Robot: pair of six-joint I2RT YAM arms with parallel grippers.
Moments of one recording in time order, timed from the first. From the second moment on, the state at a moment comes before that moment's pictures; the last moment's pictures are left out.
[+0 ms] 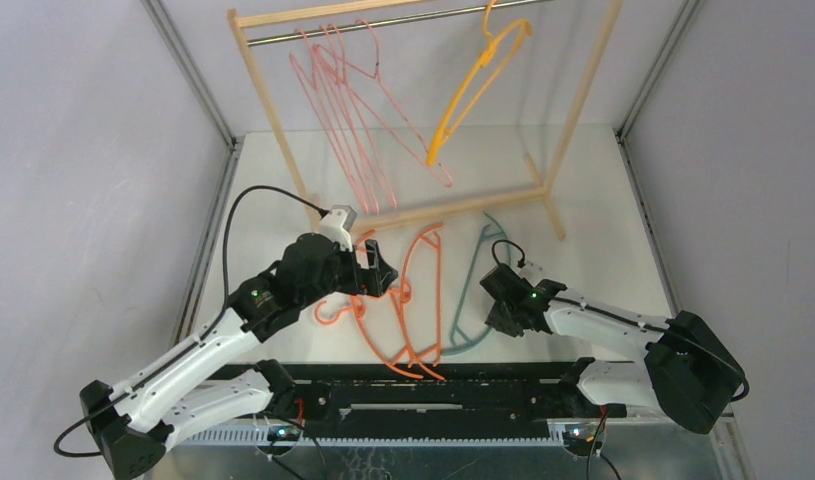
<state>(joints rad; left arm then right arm) -0.78 0.87 0.81 -0.46 -0.10 -0.54 0.75 1.21 0.56 -0.63 0.23 1.15</state>
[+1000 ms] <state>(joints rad) -0.78 0.89 0.81 -0.45 -0.10 -0.53 0.90 1.03 1.15 -1.33 0.73 1.05</state>
